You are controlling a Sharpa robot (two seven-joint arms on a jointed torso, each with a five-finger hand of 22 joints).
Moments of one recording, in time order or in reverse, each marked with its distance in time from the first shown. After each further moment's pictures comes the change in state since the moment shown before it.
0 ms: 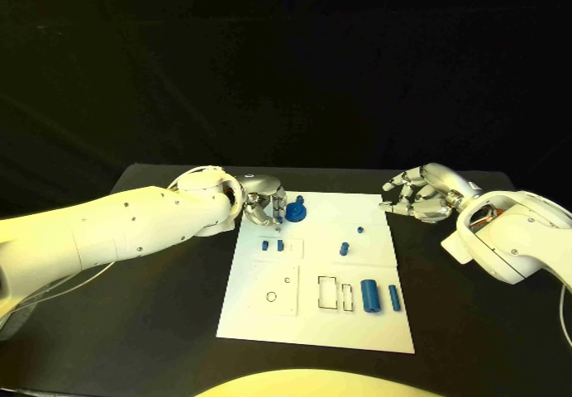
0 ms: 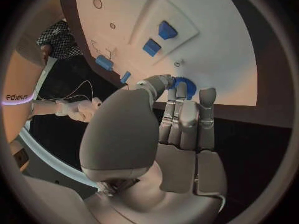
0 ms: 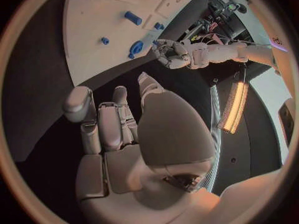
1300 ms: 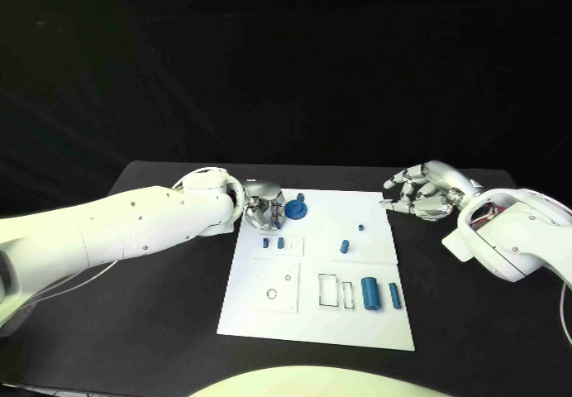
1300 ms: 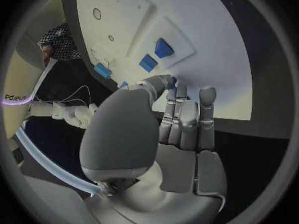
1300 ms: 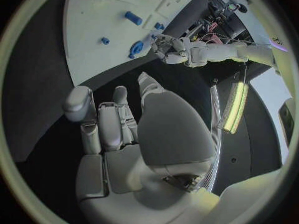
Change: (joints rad) left arm -0.006 0.021 -0.014 -0.031 -0.007 0.069 -0.018; left_hand -0.004 0.004 0.000 0.000 0.000 0.002 0.002 -0.009 0.000 0.000 0.000 -0.005 -0.001 0.000 0.000 0.000 -0.008 0.000 0.000 0.000 0.000 -0.004; right arm 0.000 0.001 0.000 -0.001 0.000 0.000 -0.001; right_hand 0.000 0.000 0.000 0.000 -0.004 0.000 0.000 0.000 0.000 0.002 -0.005 0.000 -0.003 0.000 0.000 0.000 0.000 0.000 0.000 0.000 -0.007 -0.001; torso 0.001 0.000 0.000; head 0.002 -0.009
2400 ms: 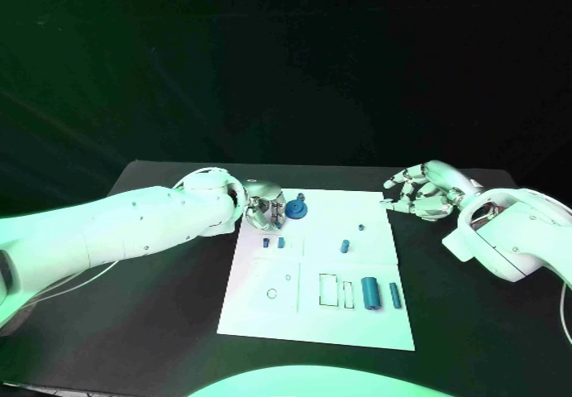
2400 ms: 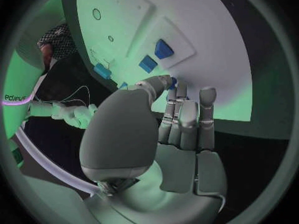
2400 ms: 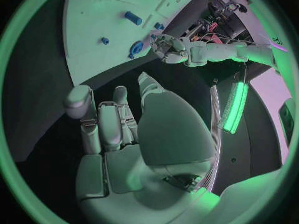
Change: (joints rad) left arm -0.002 0.002 -0.002 -0.003 0.001 0.000 -0.003; left_hand -0.013 -0.003 0.000 0.000 -0.004 0.001 0.001 -0.015 0.000 0.015 0.000 -0.023 -0.002 0.007 0.000 0.000 0.005 0.000 0.004 0.004 0.004 0.005; right arm 0.000 0.001 0.000 0.000 0.000 0.000 0.000; right_hand 0.000 0.000 0.000 0.000 0.000 -0.002 -0.002 0.004 -0.001 0.000 0.000 0.000 -0.005 0.000 0.000 -0.022 -0.021 0.000 -0.004 -0.004 -0.036 -0.008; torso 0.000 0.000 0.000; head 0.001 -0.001
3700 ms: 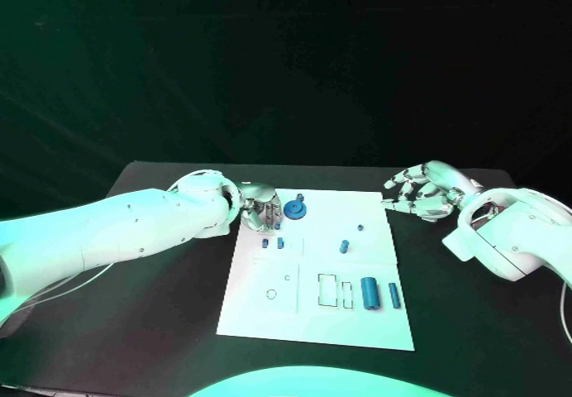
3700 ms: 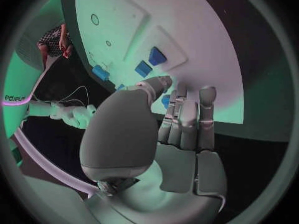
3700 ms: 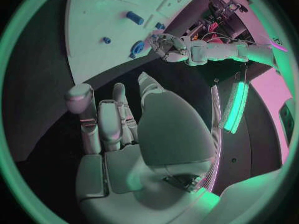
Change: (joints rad) left arm -0.005 -0.016 -0.003 -0.004 0.004 0.000 -0.004; left_hand -0.025 -0.025 0.003 -0.003 0.000 -0.112 0.012 -0.112 -0.020 0.028 0.000 -0.058 0.004 0.000 0.000 0.000 -0.017 0.000 0.011 0.004 -0.016 -0.010; right arm 0.000 -0.001 0.000 -0.008 0.000 0.004 -0.001; right_hand 0.019 0.003 0.016 -0.002 0.000 -0.012 0.002 0.030 -0.006 -0.027 0.002 -0.149 -0.157 -0.005 -0.002 -0.036 0.000 0.016 0.011 0.001 -0.037 -0.019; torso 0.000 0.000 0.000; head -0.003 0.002
